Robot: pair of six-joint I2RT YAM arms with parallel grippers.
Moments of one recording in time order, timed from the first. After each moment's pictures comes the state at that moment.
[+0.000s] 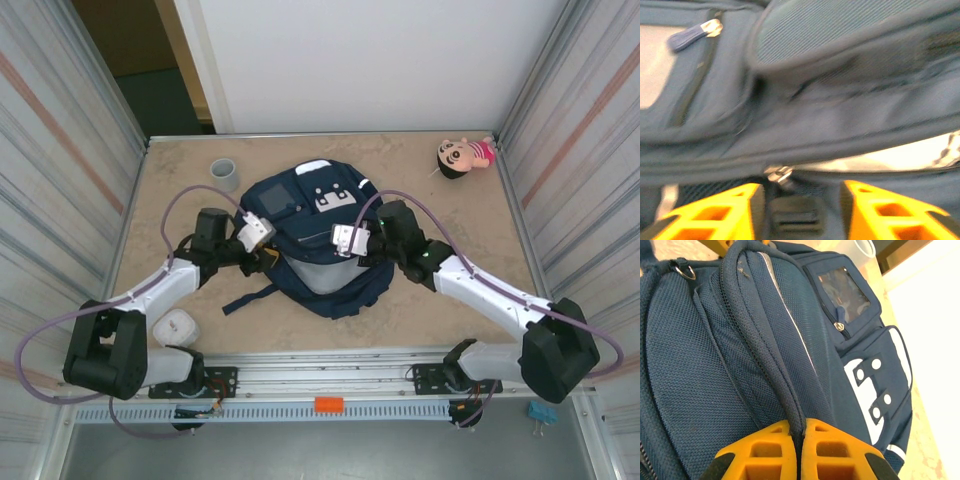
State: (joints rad) left arm -0.26 1.29 0.64 -0.12 0.53 0.46; right arm 0.64 1.23 0.80 -0.14 -0.20 -0.88
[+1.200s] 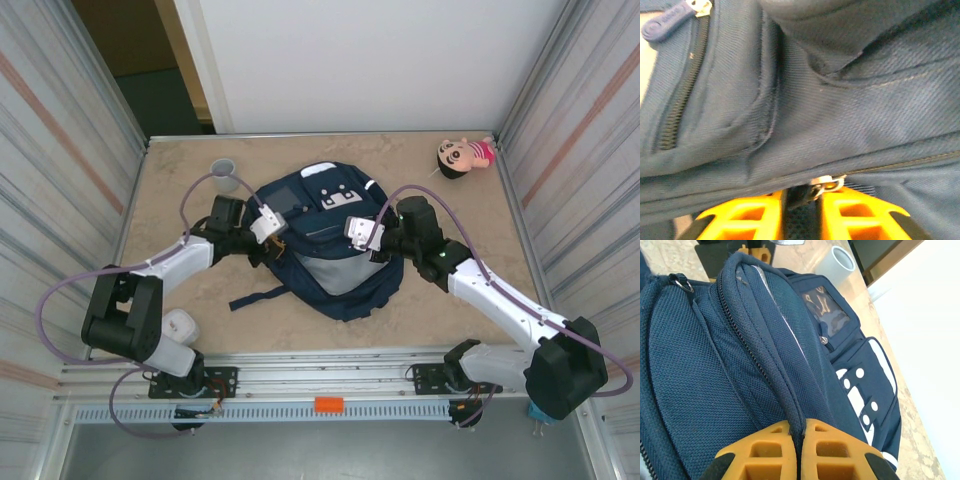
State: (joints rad) left arm -0.32 1.49 0.82 -0.23 0.55 0.57; right arm 0.56 1.15 0.80 -0.16 -0.31 -0.85
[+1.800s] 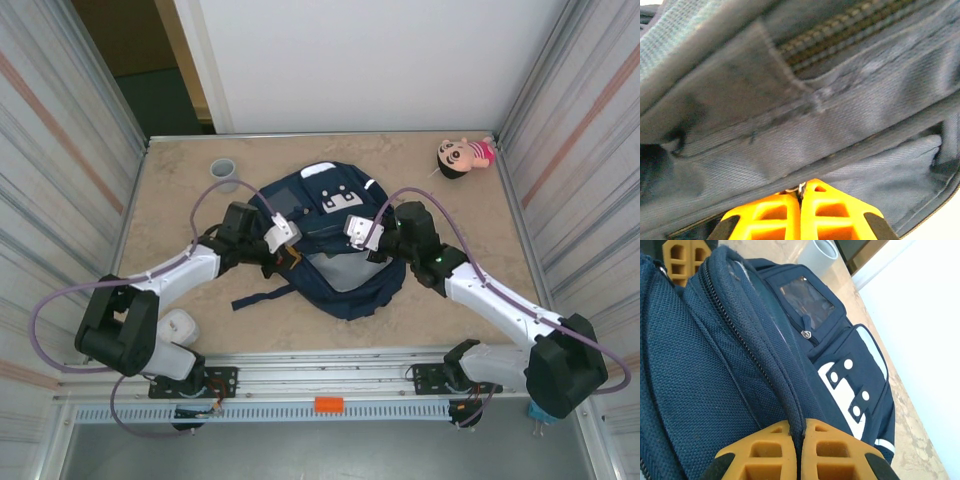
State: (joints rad) left arm -0.45 1.42 0.77 -0.20 0.64 0.41; right arm 0.58 1.16 0.74 -0.04 -0.21 -0.78
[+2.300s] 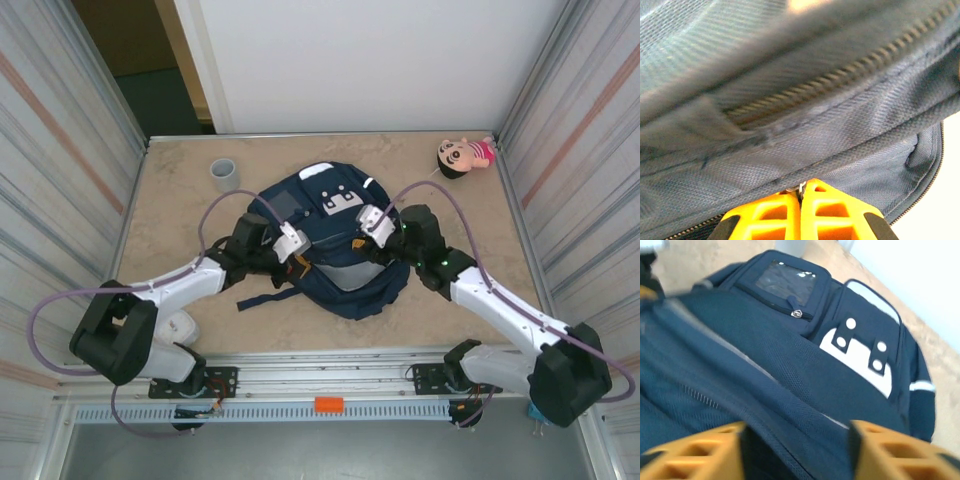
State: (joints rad) left arm -0.56 1.39 0.70 -0.09 0.57 0.26; right arm 0.56 1.09 0.72 -0.13 -0.18 -0.35
